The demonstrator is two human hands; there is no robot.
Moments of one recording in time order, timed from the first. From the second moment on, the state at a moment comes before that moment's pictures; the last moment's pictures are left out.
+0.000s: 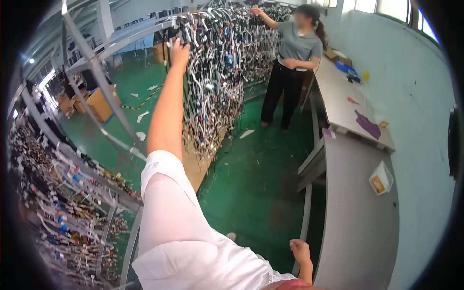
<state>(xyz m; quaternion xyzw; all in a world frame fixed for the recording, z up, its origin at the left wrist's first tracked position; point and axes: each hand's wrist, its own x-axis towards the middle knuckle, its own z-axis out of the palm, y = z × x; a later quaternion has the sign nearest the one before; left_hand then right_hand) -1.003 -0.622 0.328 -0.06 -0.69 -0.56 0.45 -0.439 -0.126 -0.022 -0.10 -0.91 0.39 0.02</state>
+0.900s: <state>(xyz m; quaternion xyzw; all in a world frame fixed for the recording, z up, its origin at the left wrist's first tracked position) -0.823 -0.470 0.490 -0.45 -0.51 -0.65 0.34 -0.771 -0.278 0.330 0.33 -0.64 0.63 0.29</state>
